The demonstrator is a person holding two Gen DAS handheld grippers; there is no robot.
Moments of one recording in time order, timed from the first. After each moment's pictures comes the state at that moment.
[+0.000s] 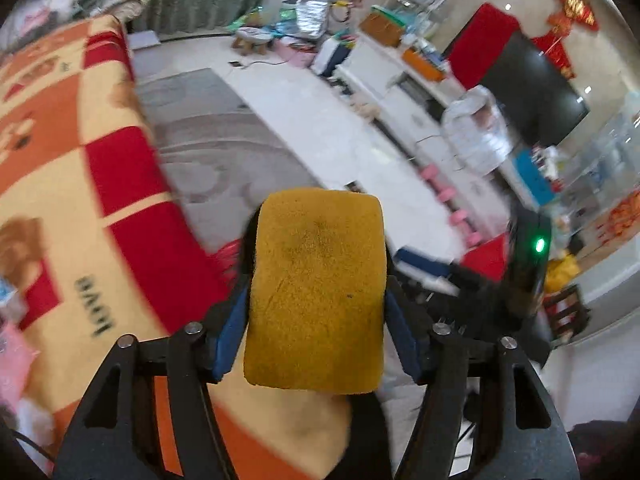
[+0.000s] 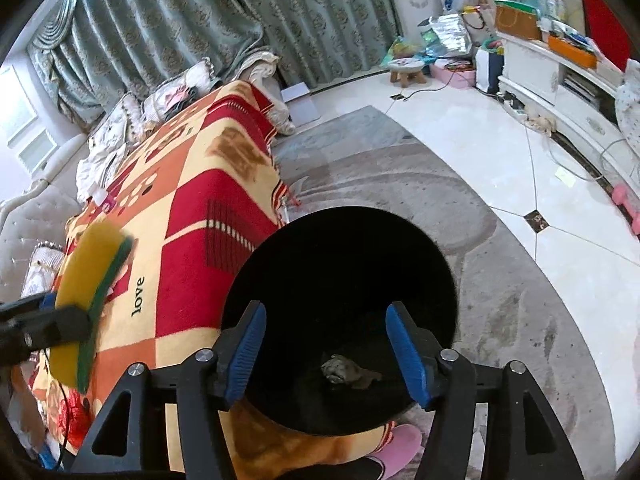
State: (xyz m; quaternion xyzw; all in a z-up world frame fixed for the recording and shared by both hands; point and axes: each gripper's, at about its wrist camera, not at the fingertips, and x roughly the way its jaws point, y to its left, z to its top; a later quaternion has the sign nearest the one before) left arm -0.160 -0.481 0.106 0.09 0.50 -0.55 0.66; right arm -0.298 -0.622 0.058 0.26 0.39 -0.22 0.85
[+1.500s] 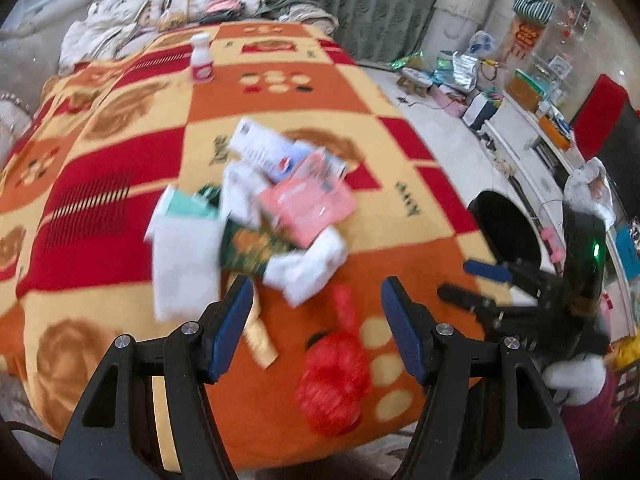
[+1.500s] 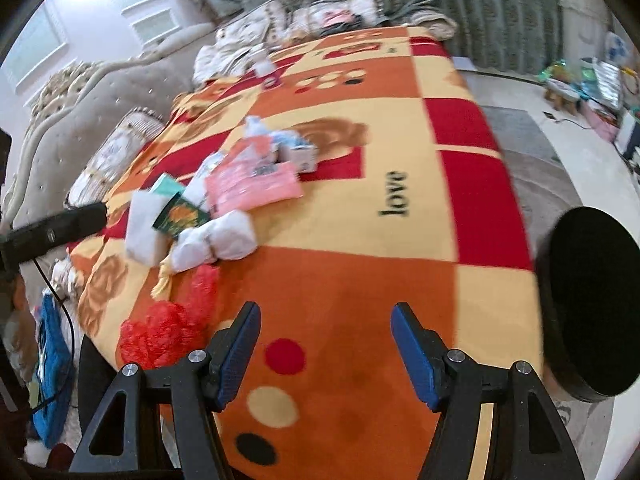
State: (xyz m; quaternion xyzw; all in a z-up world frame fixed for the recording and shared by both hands) left arm -0.117 -0.171 0.111 0.08 0.48 -0.31 0.82; right arm -0.191 -0.386 0.051 0.15 0.47 0.01 0.87
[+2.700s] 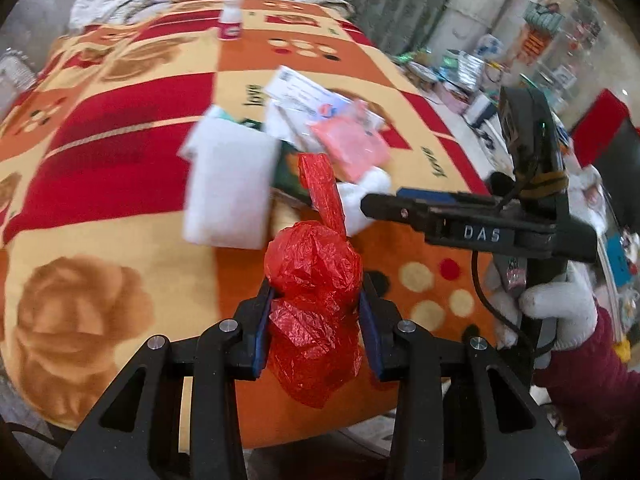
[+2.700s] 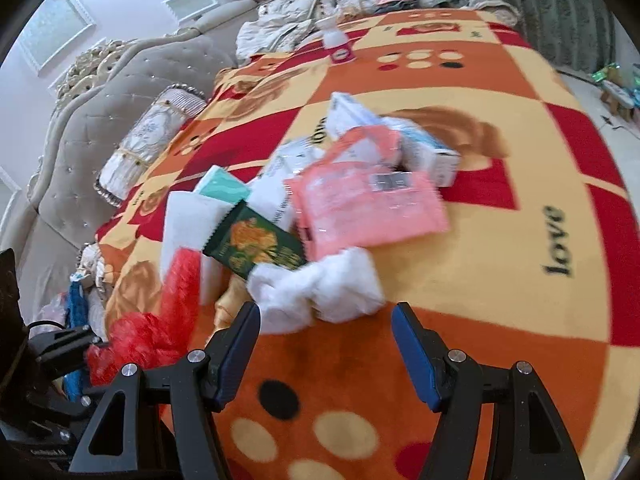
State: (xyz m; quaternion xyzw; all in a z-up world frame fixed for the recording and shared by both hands) left arm -0.117 -0.110 0.076 0.04 0.50 -0.31 0.81; right arm -0.100 -0.317 0.029 0.16 0.49 0.10 0.85
